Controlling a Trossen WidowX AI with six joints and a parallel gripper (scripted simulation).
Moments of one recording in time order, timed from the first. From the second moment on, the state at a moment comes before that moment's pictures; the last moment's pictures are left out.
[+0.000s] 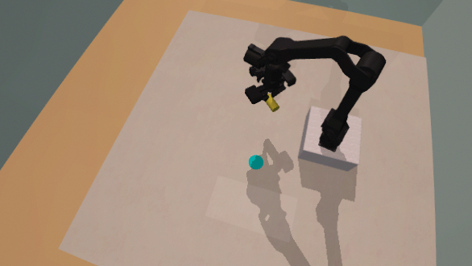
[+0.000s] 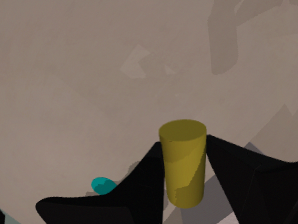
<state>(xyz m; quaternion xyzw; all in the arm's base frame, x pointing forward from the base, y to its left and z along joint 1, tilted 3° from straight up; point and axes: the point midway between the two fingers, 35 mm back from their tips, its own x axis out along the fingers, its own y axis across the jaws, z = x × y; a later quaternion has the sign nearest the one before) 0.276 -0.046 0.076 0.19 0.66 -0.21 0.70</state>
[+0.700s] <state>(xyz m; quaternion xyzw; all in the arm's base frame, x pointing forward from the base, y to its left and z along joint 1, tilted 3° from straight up) 0.279 0.014 0.083 0.02 0.69 -0.04 0.72</state>
